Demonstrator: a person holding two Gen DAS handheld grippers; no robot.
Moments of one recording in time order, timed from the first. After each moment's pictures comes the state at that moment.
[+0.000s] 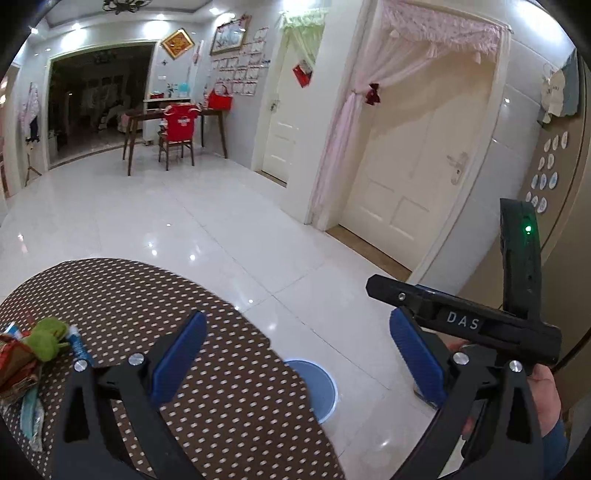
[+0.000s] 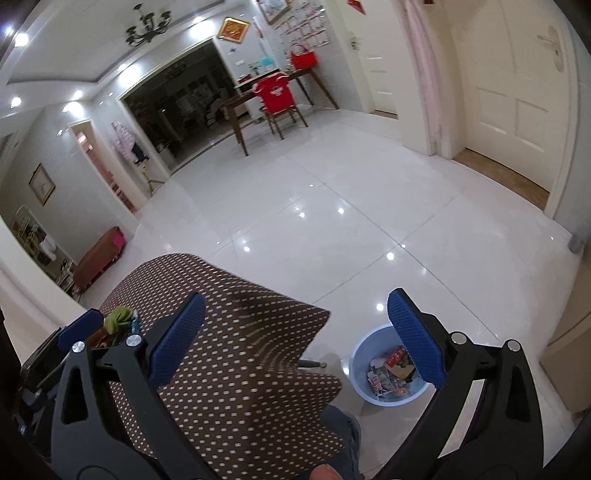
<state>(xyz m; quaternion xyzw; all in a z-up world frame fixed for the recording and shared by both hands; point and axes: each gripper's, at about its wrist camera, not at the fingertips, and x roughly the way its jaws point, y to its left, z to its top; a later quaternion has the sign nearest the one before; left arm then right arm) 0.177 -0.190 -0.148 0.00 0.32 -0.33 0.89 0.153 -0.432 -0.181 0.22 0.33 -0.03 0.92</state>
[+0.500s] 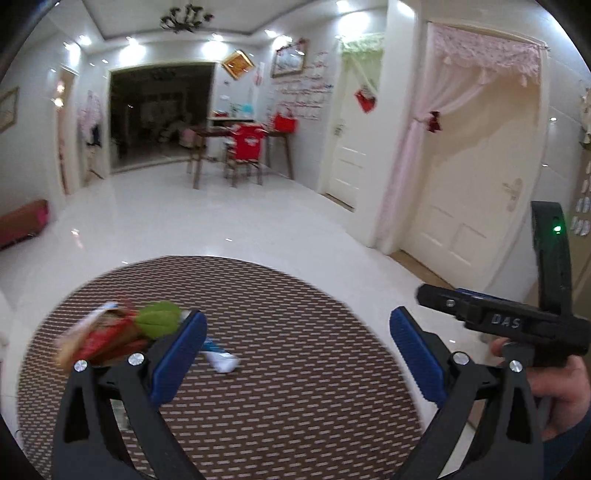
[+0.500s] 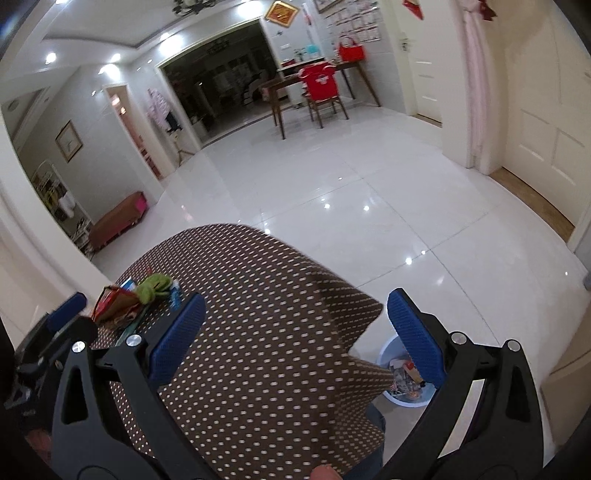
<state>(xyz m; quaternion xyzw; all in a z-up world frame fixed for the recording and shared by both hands) 0.158 -0.078 -0.135 0.00 0.28 -0.19 0.94 0.176 -0.347 -0.170 0.17 0.35 0.04 0.92</state>
